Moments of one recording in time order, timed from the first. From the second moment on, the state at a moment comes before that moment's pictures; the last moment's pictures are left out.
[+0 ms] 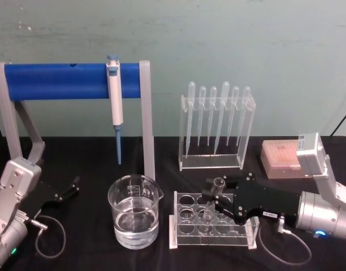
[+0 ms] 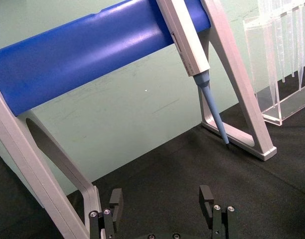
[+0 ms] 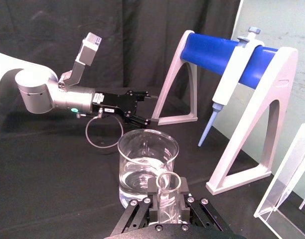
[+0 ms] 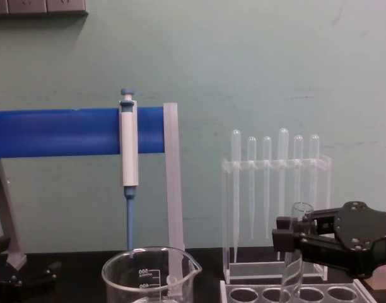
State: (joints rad) left arm -0.20 0.60 0.45 -1.41 -0.25 -0.12 0.03; right arm 0.41 0.64 -0.55 -1.43 0.54 -0.12 0.82
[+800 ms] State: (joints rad) left arm -0.20 0.60 0.45 -1.41 -0.25 -0.12 0.03; right arm 0.41 0.64 -0.55 -1.42 0.54 -0.12 0.82
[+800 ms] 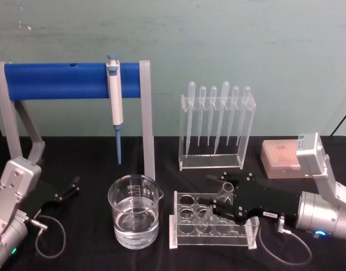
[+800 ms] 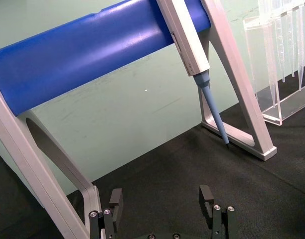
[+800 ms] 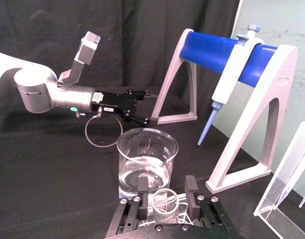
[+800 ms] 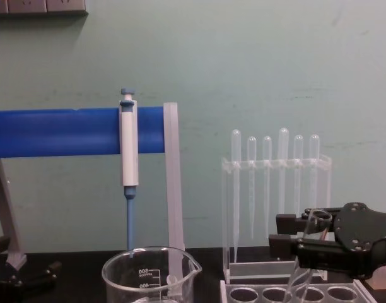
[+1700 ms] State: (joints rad) left arm -0.20 0.60 0.45 -1.41 -0.25 -0.12 0.03; right arm 0.36 0.66 -0.50 -1.52 0.54 -0.14 0.78
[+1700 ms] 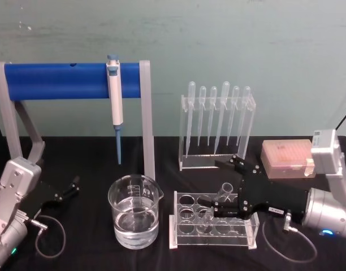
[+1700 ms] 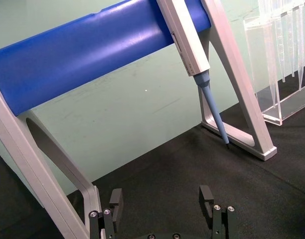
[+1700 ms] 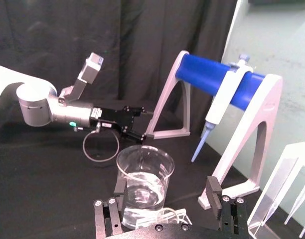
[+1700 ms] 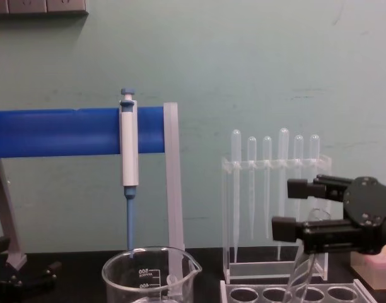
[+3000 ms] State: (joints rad) left arm -0.20 0.60 0.45 -1.41 -0.25 -0.12 0.03; right arm 0.18 0.41 -0.31 -1.48 0.30 -0.02 0.03
